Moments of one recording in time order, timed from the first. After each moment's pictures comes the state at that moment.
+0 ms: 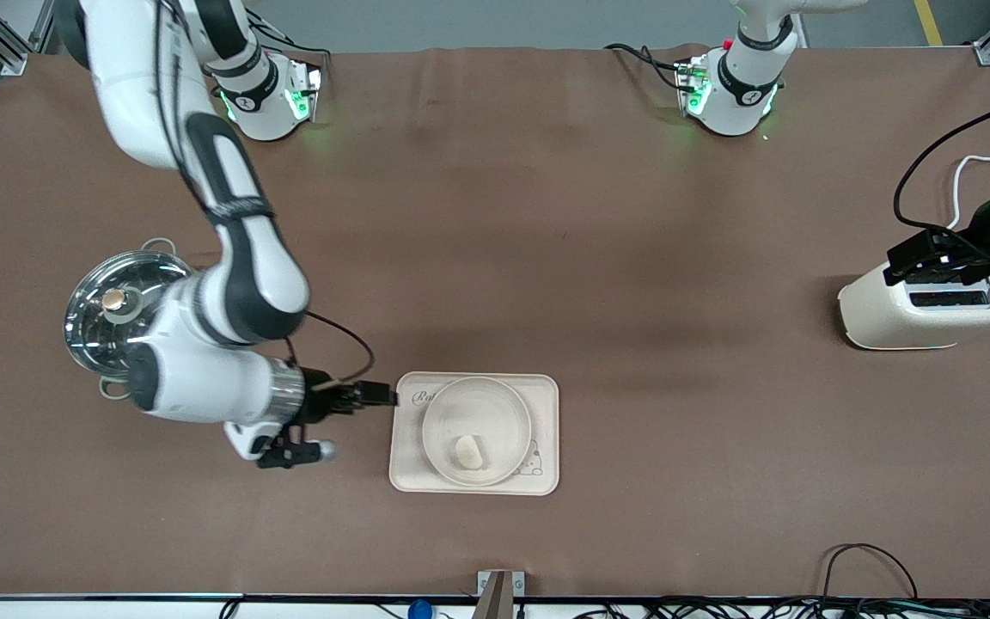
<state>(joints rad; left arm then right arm) -0.04 0.12 0.02 -1.50 -0.02 1.65 -0.01 0.35 0.73 -0.14 -1.17 0.64 1.84 -0.03</state>
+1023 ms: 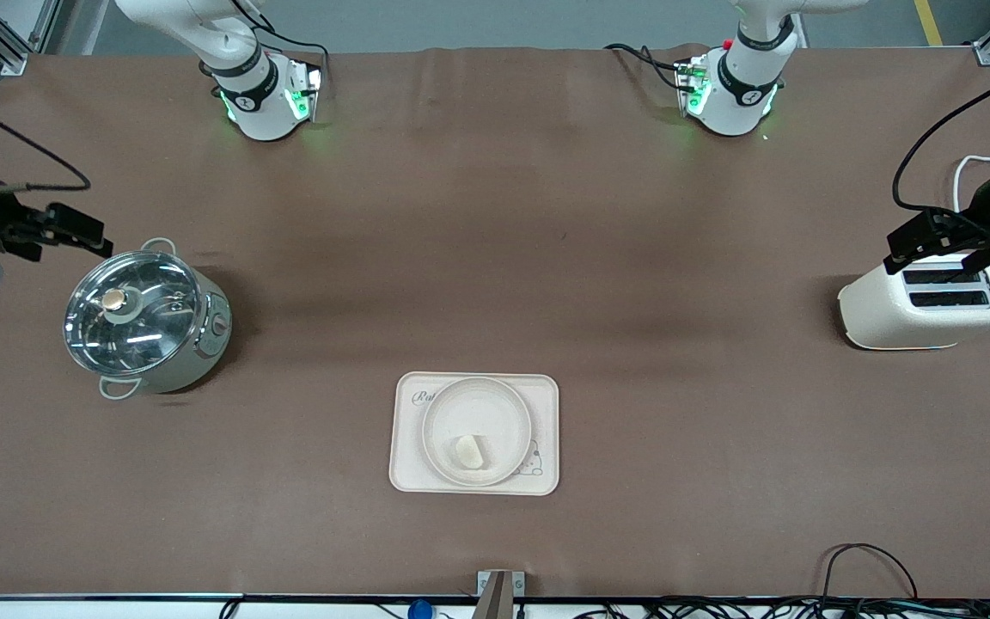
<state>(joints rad) -0.05 0.04 0.02 -1.57 -0.02 1.70 -0.01 0.19 0.02 -0.22 -1.58 0.05 1.55 -0.04</state>
